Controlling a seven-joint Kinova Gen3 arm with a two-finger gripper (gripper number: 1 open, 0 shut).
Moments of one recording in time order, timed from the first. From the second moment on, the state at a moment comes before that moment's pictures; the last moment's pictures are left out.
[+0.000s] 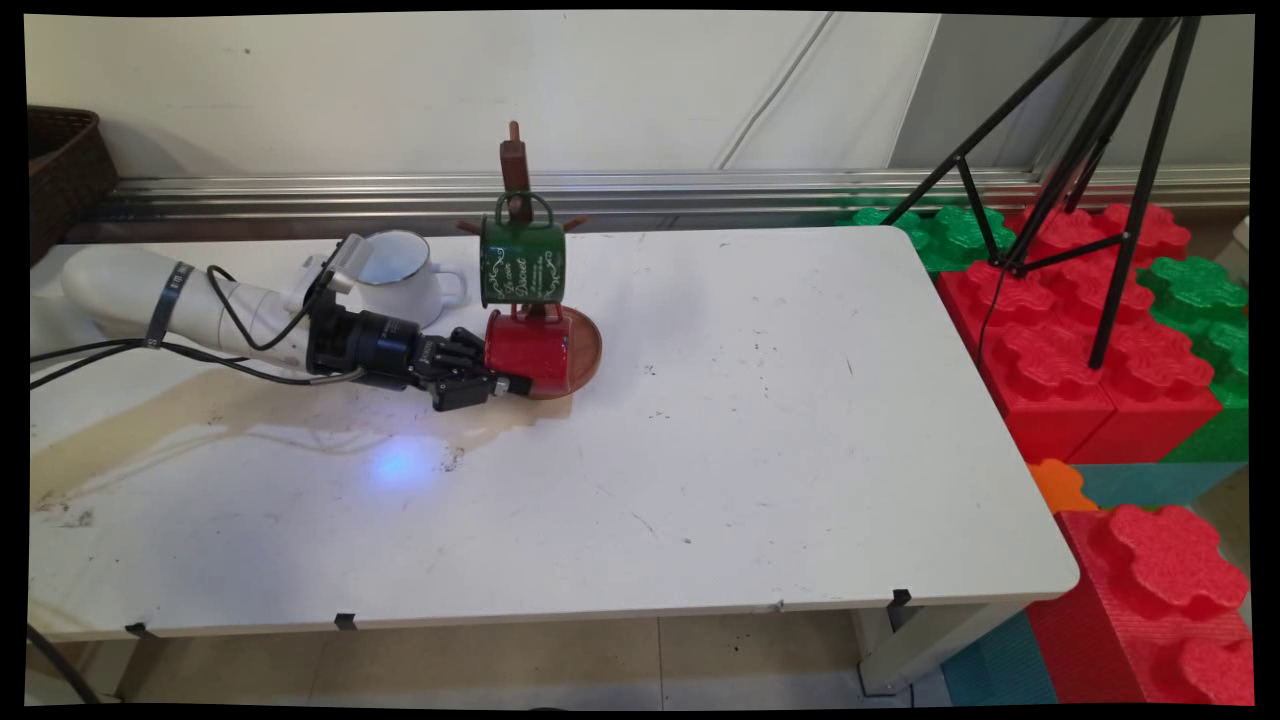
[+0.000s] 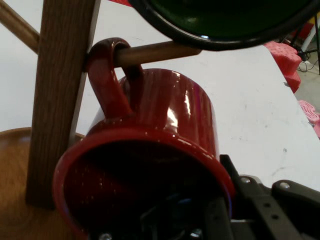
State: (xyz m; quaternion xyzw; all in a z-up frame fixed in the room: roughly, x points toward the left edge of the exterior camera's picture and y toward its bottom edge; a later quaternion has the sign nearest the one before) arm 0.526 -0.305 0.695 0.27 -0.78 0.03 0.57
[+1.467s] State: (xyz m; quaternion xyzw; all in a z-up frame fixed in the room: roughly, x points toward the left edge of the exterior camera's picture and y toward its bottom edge) arm 0.546 -0.277 0.727 0.22 -0.78 0.03 0.58
